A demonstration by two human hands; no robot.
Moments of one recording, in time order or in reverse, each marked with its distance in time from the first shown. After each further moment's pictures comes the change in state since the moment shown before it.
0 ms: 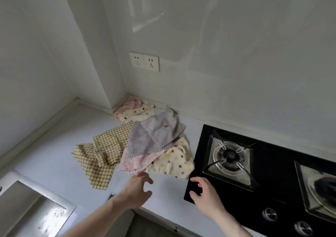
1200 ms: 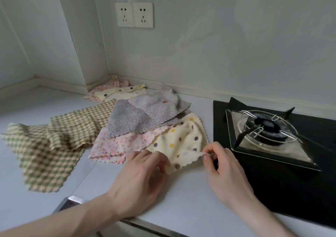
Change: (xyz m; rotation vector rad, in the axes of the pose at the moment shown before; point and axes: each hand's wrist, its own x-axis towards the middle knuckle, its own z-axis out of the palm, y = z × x) left_hand 0.099 -0.077 0.118 0.061 0.637 0.700; right_hand 0.090 0.067 0.105 -0.221 0.557 -0.424
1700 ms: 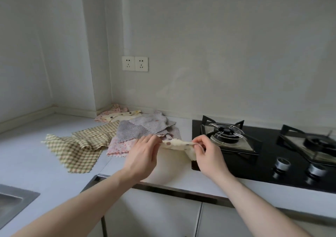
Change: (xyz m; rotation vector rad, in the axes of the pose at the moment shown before) left_hand -0.020 0.044 -0.032 0.095 0.306 0.056; right_hand -0.061 -0.051 -0.045 0.144 0.232 -0.040
